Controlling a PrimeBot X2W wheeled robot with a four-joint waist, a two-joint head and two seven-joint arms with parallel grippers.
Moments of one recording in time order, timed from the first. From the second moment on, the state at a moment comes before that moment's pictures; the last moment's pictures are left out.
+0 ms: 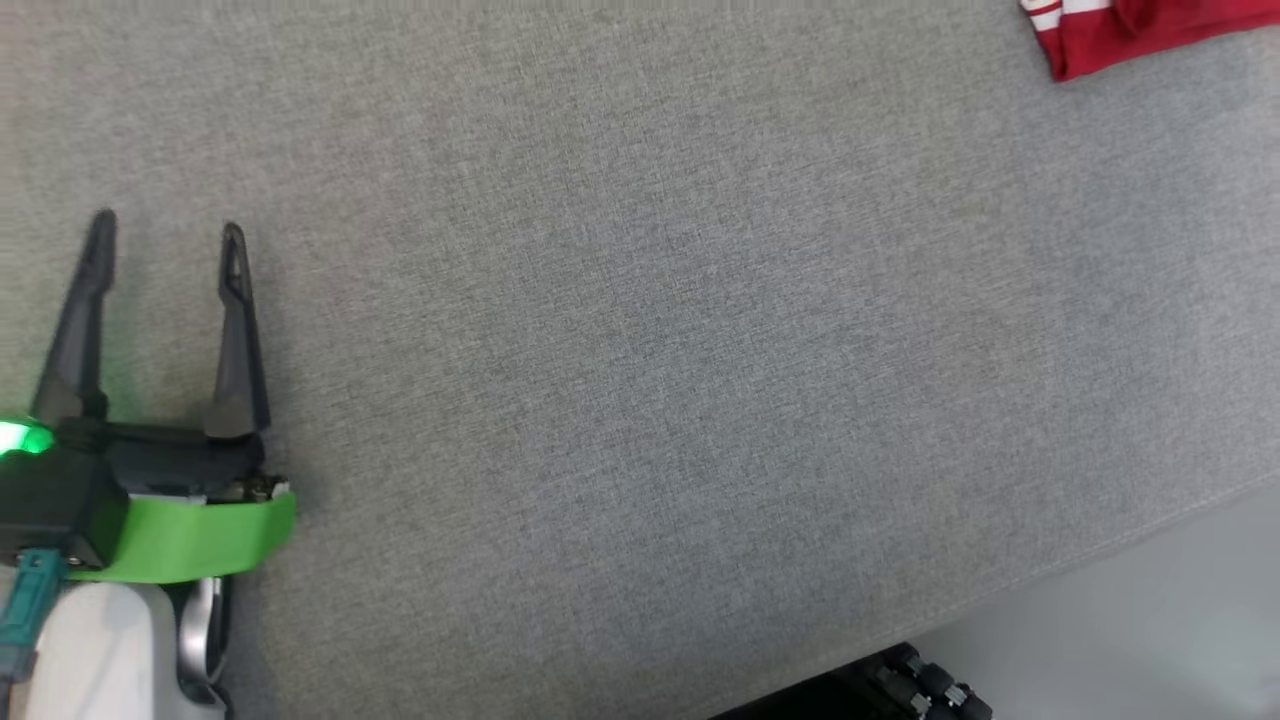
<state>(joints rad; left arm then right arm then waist) -0.21 0.22 -0.01 -0.13 -0.11 -0.09 -0.25 -1.23 -0.66 0.44 0.78 0.28 0.13 -0.26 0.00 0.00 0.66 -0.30</state>
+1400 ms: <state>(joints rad) 0.02 0.07 0.06 0.13 -0.15 -0.12 -0.26 -0.08 -0.13 0.06 0.18 0.21 0.13 -0.26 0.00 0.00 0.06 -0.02</state>
